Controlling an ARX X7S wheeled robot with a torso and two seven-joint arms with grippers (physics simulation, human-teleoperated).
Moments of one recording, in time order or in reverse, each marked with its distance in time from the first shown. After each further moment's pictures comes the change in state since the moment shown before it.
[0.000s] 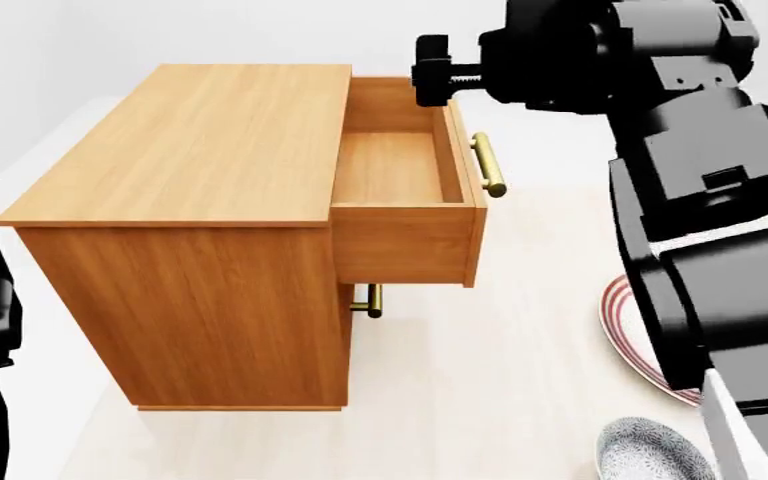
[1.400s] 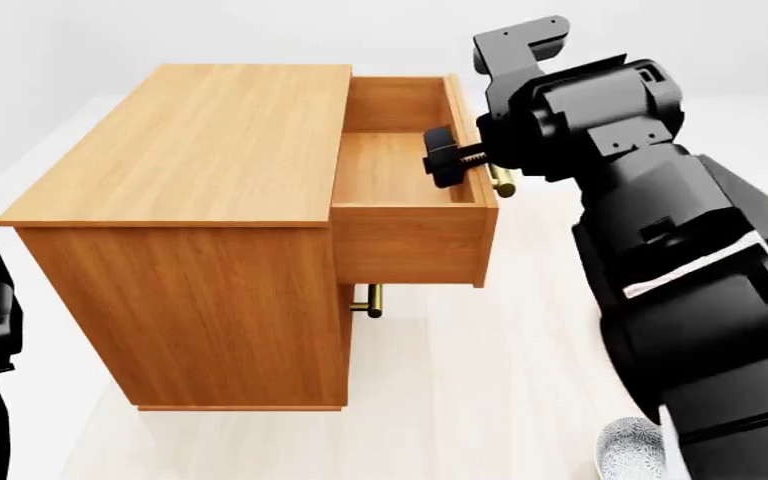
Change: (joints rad) left arm 0.014 -0.001 -0.016 0.000 0.001 0.019 0.003; right arm -0.107 -0.014 -0.347 -0.003 0.102 0.024 0.056
